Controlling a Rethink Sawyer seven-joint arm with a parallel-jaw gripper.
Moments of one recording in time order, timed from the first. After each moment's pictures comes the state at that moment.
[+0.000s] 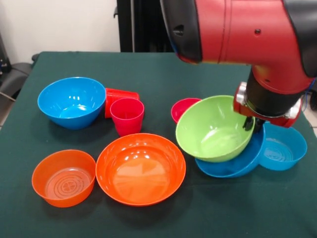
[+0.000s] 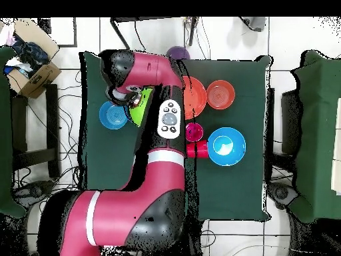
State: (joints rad) arm 0.01 -0.15 -0.11 0.77 0.19 1.28 2.07
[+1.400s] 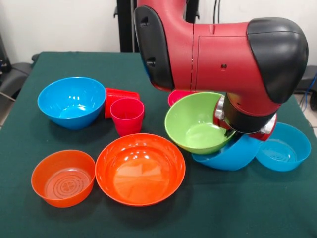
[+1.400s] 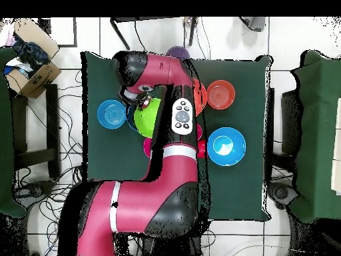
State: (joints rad) arm -0.05 -0.07 -0.03 0.69 0.10 1.34 2.06
